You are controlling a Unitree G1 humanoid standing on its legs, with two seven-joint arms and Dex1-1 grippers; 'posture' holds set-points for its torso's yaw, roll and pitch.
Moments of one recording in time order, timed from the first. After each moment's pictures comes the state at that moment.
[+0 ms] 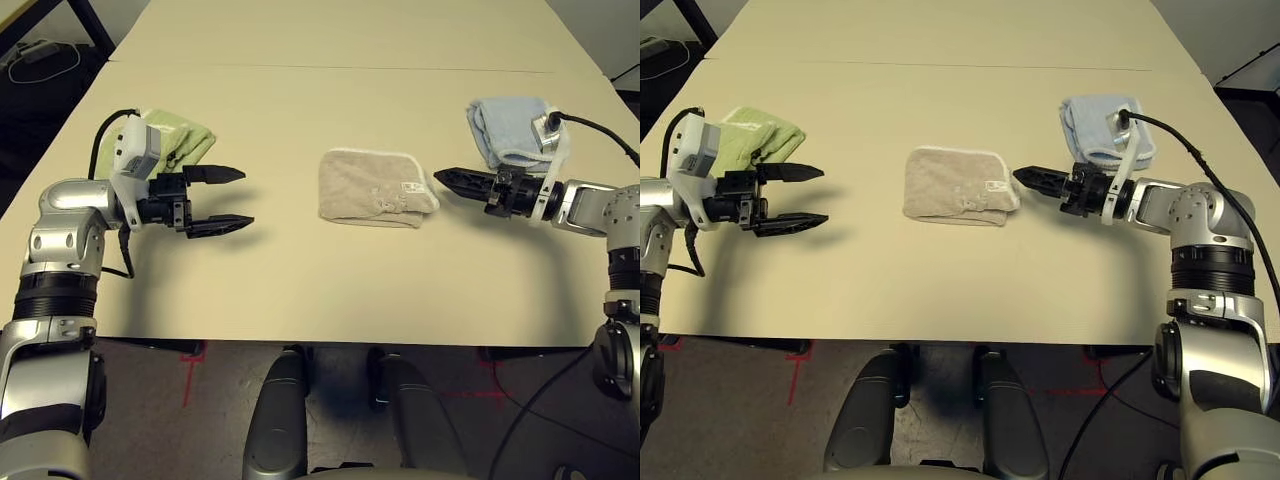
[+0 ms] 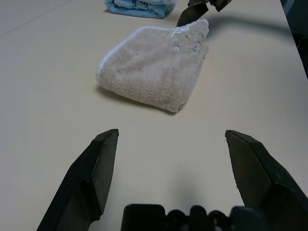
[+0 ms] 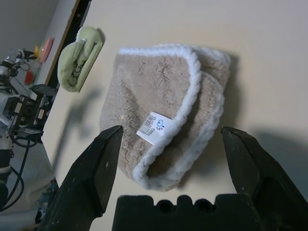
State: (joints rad) left arm -0.69 0.80 0.07 0.45 -0.39 0.12 -1.50; right arm -0.78 -0.56 -0.24 0.40 0.66 1.16 0.84
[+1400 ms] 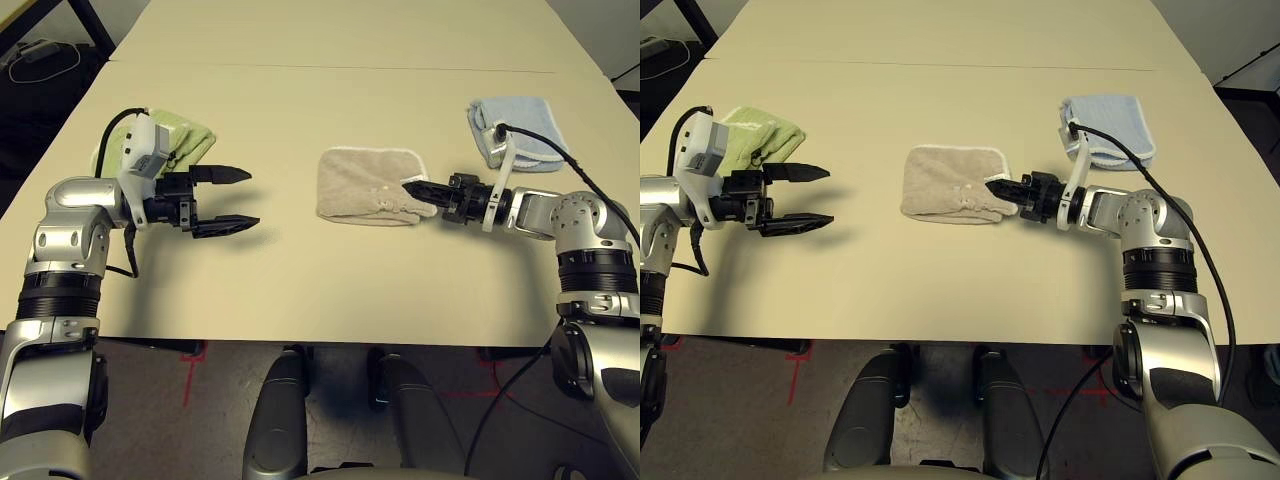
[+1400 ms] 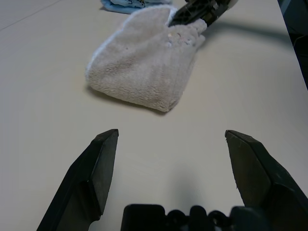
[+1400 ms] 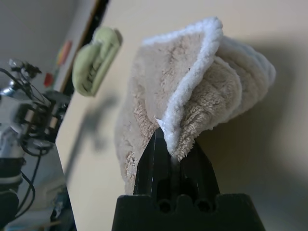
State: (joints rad) left arm -0.68 0.80 0.06 0.41 -0.39 0.15 -1.48; right arm -0.82 -0.42 -0.26 0.40 0.68 1.08 0.77
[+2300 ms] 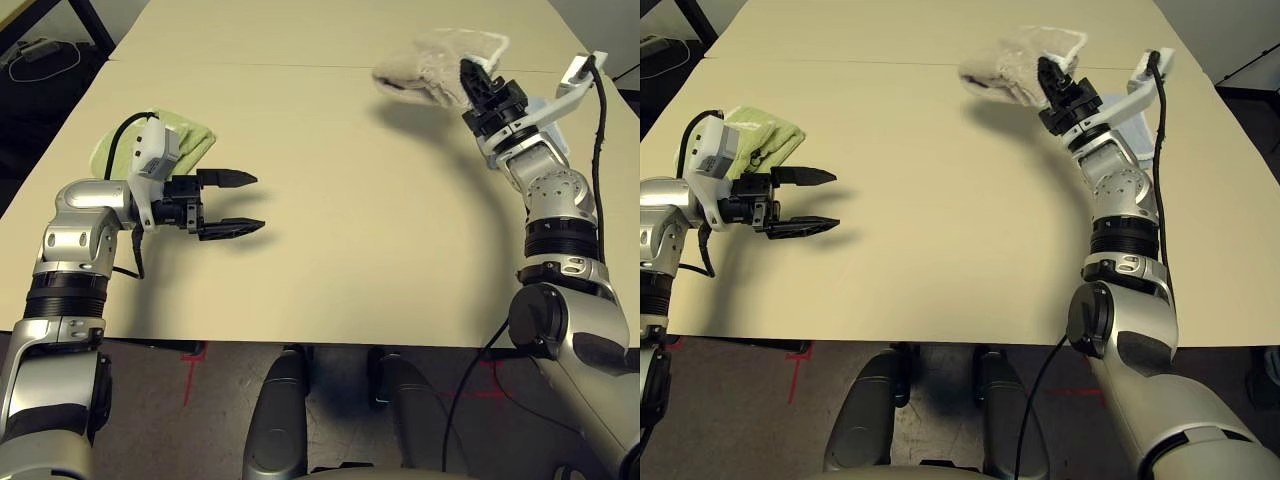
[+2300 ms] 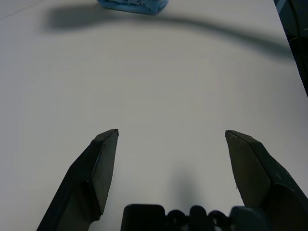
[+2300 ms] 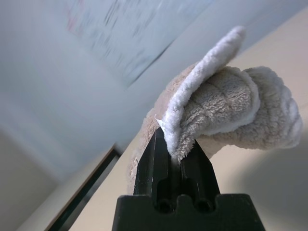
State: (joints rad) left arm -0.68 0.79 0.04 0.41 -0.39 0.16 -1.48; right arm -1.04 -0.25 -0.56 0.73 0.68 0.17 0.49
